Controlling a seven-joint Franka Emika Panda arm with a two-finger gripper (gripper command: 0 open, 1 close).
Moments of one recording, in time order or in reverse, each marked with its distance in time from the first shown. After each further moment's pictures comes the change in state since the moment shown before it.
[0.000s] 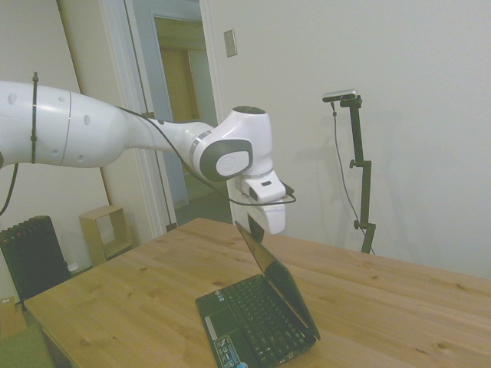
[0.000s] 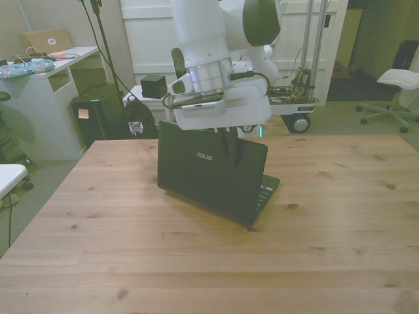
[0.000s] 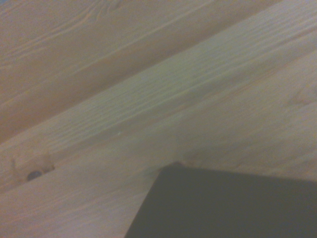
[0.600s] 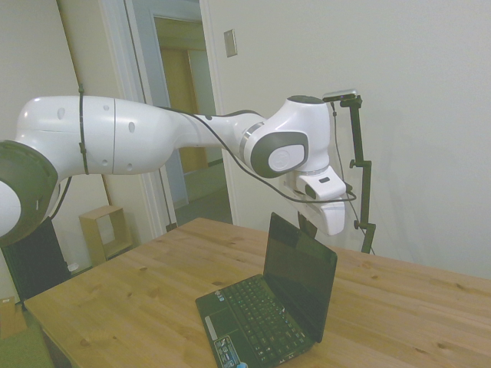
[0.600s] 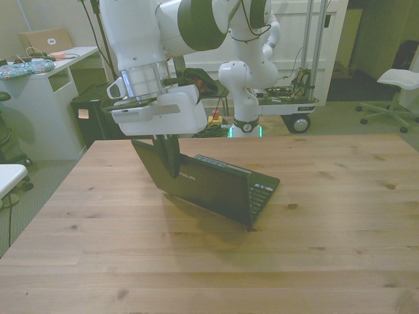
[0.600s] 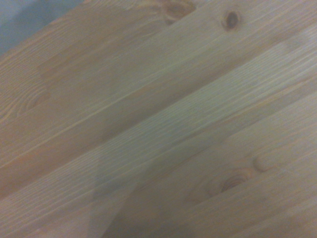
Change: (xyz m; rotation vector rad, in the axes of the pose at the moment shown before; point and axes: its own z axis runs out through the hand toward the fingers) arm 0.129 0.002 -0.037 0.030 0.049 0.050
